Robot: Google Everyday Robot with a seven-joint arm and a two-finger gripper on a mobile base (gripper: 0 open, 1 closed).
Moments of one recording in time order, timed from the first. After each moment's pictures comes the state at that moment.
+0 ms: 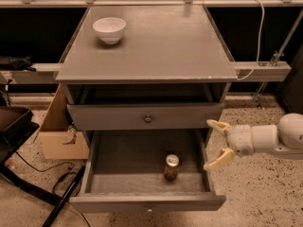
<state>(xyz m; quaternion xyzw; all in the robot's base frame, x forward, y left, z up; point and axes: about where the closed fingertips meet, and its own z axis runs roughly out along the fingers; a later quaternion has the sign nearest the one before) 0.527 -0.185 0.645 -0.53 0.68 0.30 0.42</state>
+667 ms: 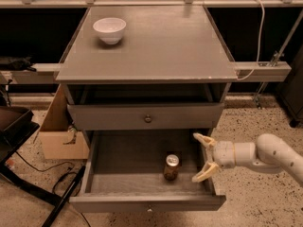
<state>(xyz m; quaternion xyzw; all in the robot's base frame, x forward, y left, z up) 0.535 -0.158 0.549 -0.54 0.62 0.33 0.46</state>
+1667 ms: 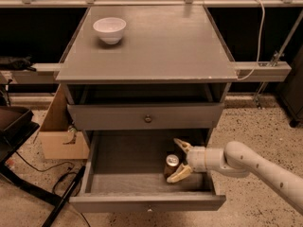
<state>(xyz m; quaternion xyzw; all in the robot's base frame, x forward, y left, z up) 0.562 -0.081 0.474 -0.52 0.65 0.32 0.45</state>
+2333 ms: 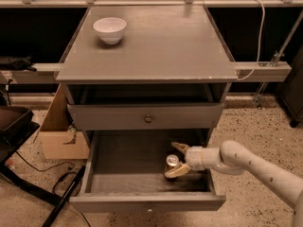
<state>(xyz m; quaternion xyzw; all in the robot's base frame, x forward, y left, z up) 0.584 -0.084 0.435 -0.51 0.67 0.32 0.43</state>
